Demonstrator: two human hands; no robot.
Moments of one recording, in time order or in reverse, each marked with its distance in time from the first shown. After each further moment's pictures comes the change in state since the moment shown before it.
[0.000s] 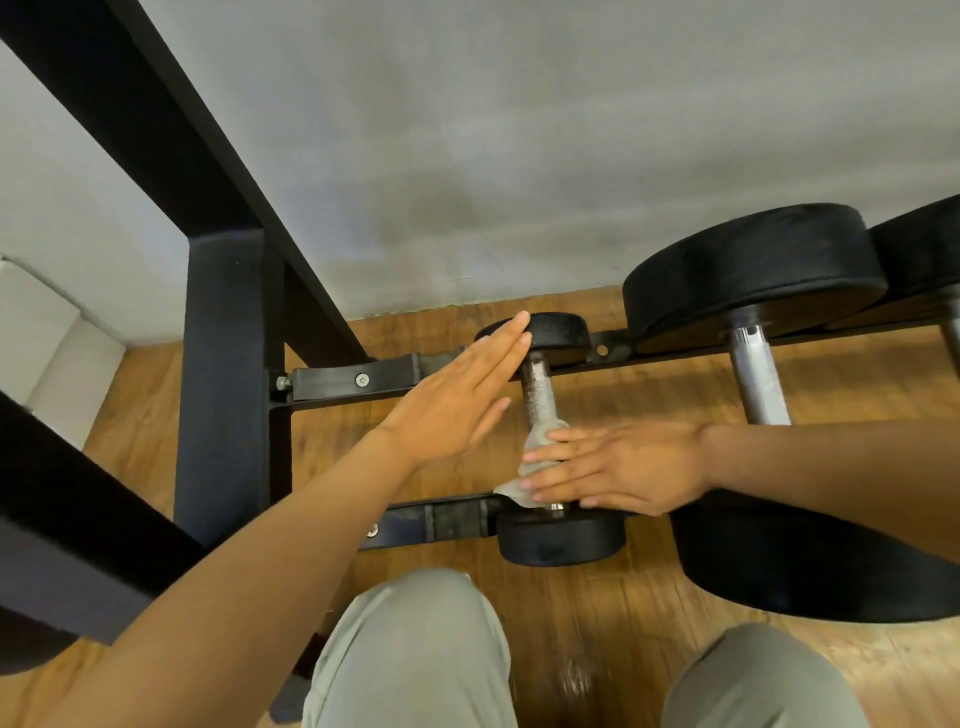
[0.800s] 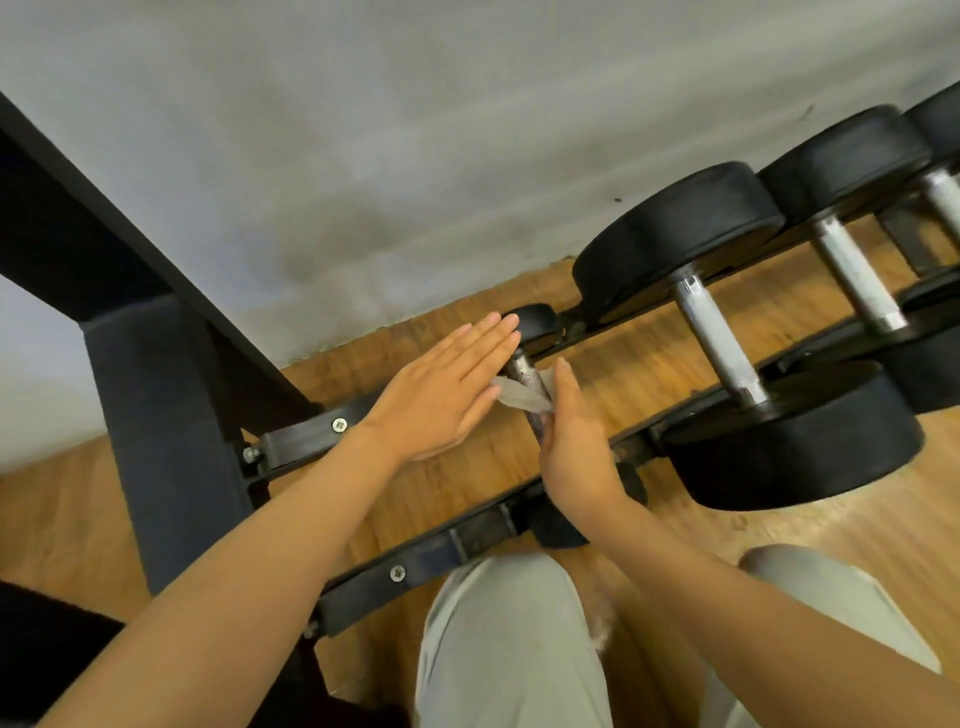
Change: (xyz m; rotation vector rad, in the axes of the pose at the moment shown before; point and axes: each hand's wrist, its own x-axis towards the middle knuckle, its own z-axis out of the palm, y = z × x) left_hand 0.016 -0.043 -0.004 -0.056 0.030 0.278; right_hand 0.120 -0.081 -0.002 0.693 1.199 1.486
